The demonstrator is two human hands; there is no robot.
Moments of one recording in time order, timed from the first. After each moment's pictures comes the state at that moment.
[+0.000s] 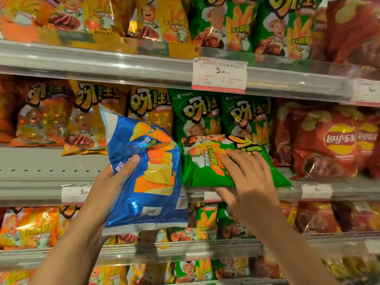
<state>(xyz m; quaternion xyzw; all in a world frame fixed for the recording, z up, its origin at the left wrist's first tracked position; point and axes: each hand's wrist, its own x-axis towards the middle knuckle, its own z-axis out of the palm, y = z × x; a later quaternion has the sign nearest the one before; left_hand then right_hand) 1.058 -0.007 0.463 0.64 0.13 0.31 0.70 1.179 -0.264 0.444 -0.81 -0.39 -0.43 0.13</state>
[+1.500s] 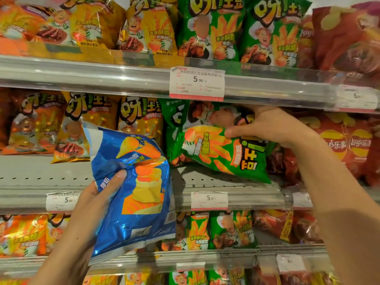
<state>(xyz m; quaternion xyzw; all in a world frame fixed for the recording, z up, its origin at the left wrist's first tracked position) 1.047 -0.038 0.463 0.59 0.18 0.35 0.70 1.266 -0.286 0.606 -0.90 -0.32 -0.07 0.28</state>
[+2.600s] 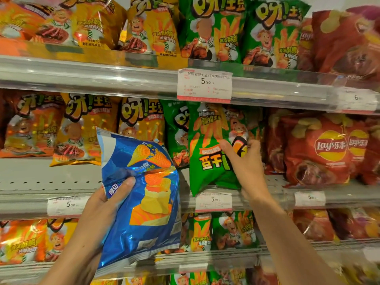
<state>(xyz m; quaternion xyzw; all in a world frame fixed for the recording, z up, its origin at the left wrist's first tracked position) 1.046 -0.035 0.457 0.60 0.16 0.33 0.71 1.239 -0.240 0.486 -0.77 -0.12 -0.08 0.62</state>
